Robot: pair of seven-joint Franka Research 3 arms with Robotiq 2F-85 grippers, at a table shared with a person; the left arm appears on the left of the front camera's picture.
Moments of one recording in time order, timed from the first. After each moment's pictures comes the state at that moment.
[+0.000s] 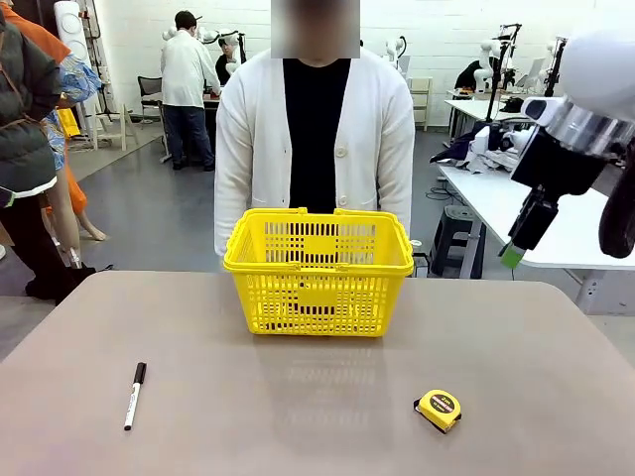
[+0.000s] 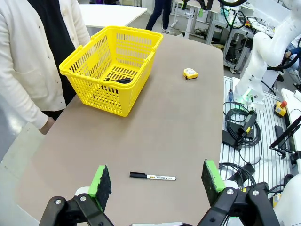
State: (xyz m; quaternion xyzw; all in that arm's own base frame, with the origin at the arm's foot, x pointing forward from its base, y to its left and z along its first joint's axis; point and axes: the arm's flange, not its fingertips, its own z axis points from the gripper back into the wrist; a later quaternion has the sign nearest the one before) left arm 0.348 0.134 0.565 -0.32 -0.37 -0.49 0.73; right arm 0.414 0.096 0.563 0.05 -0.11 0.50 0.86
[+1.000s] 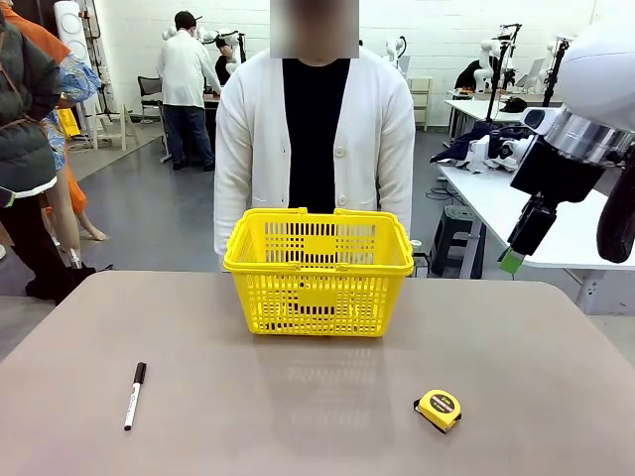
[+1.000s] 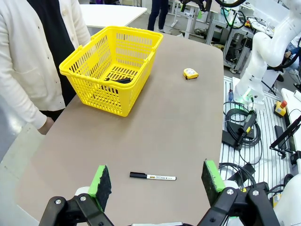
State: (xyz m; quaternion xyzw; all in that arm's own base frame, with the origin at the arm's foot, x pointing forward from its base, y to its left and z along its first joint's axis) left arm 0.348 0.134 0.565 -0.32 -0.37 -0.49 0.73; right arm 0.418 0.094 0.557 0.06 -0.11 0.50 0.86
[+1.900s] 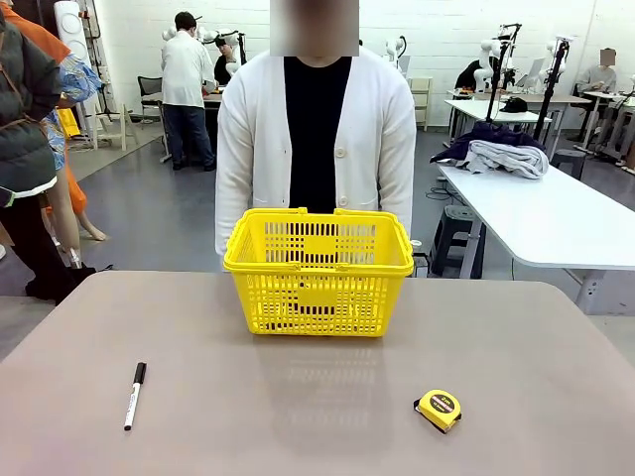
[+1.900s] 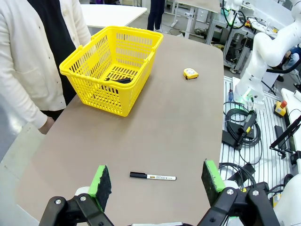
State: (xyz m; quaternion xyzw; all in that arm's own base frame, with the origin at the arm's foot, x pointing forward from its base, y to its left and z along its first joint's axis) left arm 0.348 0.134 0.565 -0.32 -0.37 -0.49 0.73; right arm 0.309 -0.124 0.639 0.37 -0.32 0.51 0.71
